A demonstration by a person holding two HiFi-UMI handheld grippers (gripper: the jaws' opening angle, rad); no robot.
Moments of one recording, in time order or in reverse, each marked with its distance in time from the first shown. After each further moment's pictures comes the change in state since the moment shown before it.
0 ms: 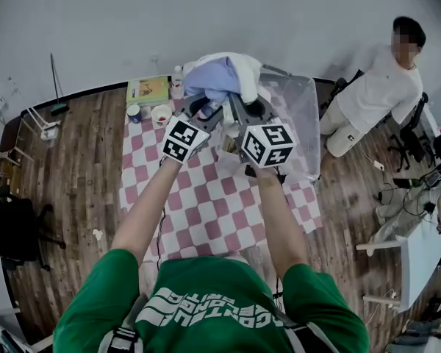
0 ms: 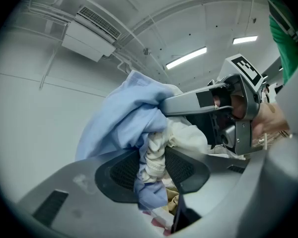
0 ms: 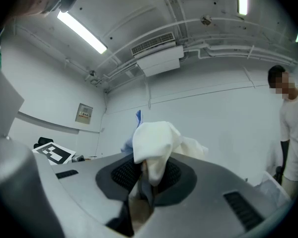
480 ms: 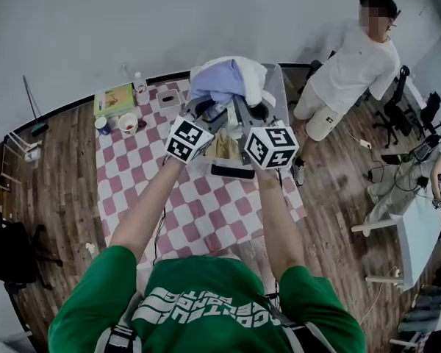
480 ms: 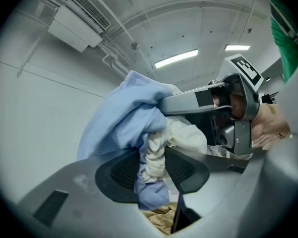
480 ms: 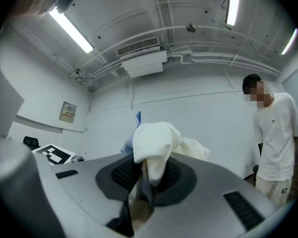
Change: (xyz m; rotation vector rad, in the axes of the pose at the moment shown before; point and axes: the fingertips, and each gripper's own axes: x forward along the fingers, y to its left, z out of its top) left arm 0.115 -0.104 0.016 -0.015 -0.010 -0.173; right arm -0.089 -0.125 -0.001 0.023 0.004 -0.172
